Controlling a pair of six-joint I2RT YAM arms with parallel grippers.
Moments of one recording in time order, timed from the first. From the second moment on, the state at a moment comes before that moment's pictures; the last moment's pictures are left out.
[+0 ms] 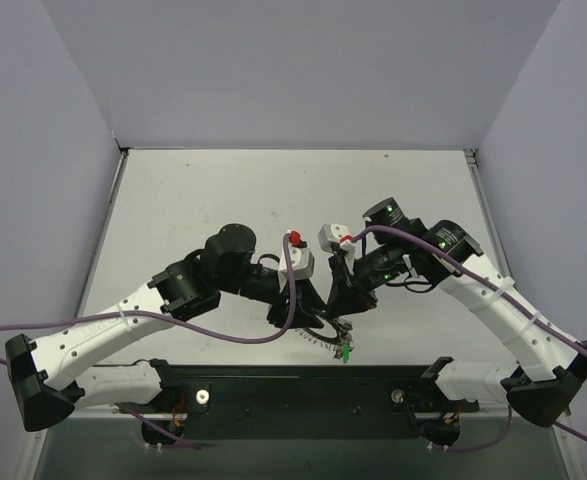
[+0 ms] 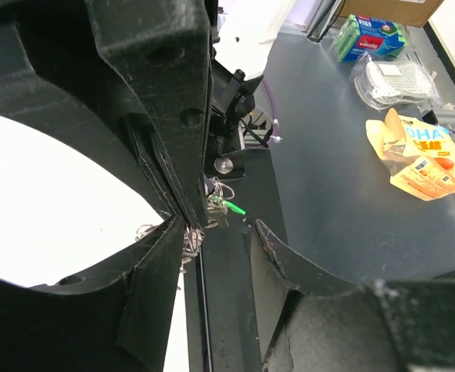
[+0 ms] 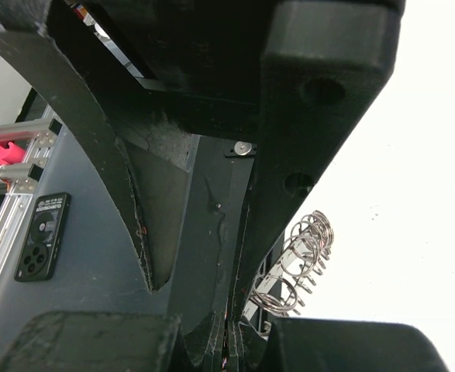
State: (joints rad) left arm -0.99 1.11 1.08 -0.26 0.73 -0.03; right arm 0.73 1.21 1.35 -1.11 -0.88 -0.51
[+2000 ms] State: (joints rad) left arm -1.03 0.97 0.72 0.26 0.49 -0.21; right arm 0.72 0.89 1.13 -0.75 -0.67 -0.29
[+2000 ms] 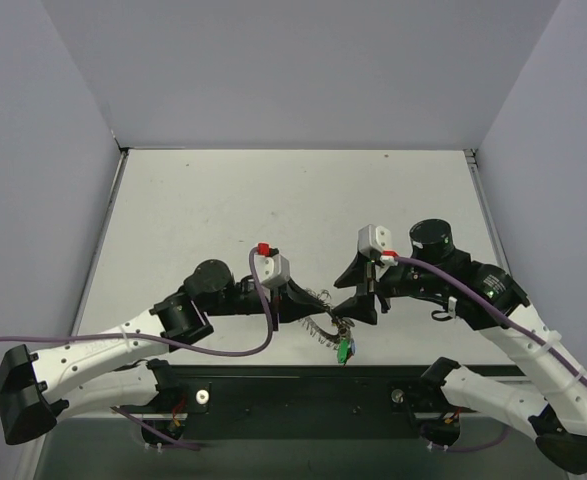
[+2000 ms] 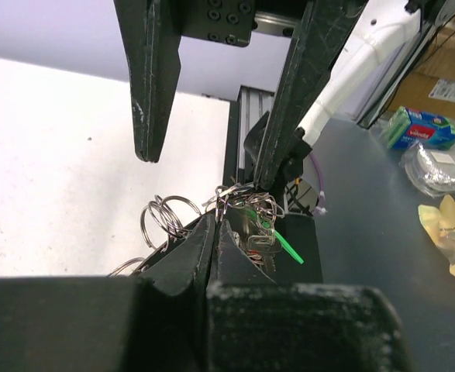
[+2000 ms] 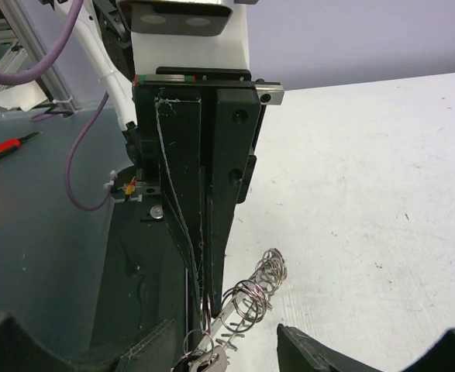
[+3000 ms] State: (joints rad) left arm -1.03 0.91 0.53 0.76 0.41 -0.32; right arm 0.71 0.88 1.12 -0.69 -0.76 -0.25
